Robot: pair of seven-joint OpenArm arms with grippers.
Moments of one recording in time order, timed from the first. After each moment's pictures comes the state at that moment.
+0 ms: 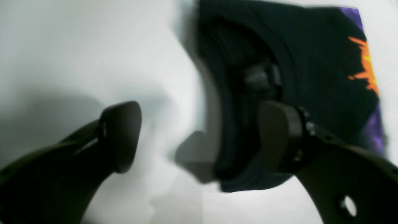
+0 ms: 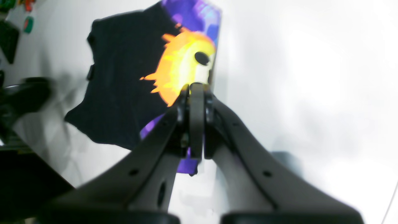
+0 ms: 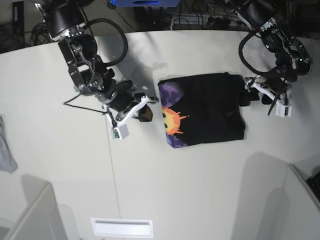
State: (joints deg) left arm 2.9 -2.9 -45.7 93.4 -34.9 -39.2 70.9; right arm 0.3 14.5 -24.3 98.8 42.7 -9.0 -41.7
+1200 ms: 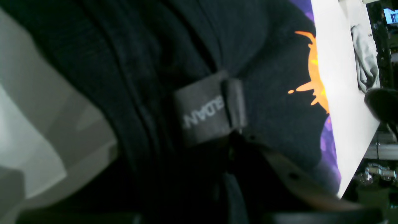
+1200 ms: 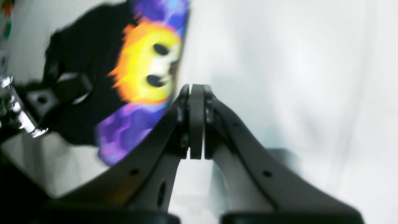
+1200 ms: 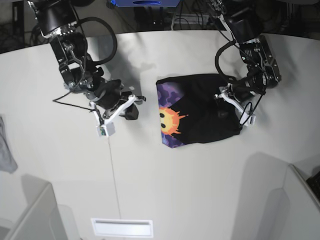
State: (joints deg) left arm -2.1 -2.8 -31.4 73.6 -37.4 -35.6 61.6; right arm -2.4 17.4 -19.3 98.8 42.6 -8.6 -41.1
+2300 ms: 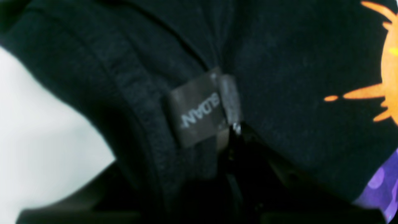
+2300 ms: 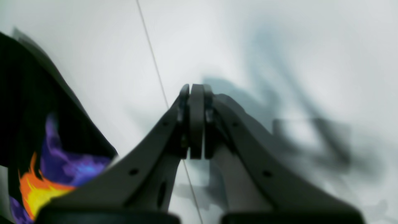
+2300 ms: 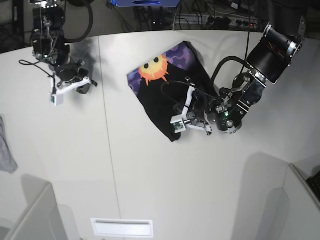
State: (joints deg) left arm -22.3 -25.8 44.0 80.8 -34.8 -34.2 56.6; right arm -18.8 17.0 3.6 98.8 42.6 -8.6 -41.0
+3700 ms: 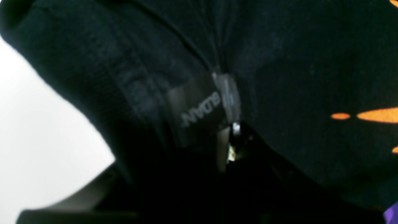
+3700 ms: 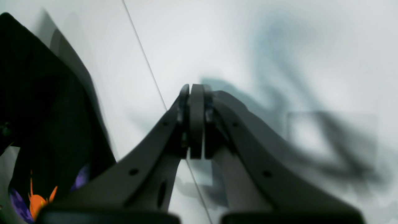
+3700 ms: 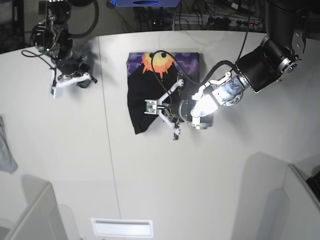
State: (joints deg) left arm -28.9 -23.0 60.7 81.4 -12.6 -39.4 43.8; right arm -21.2 11.9 7.8 98.8 42.1 -8.6 -41.1
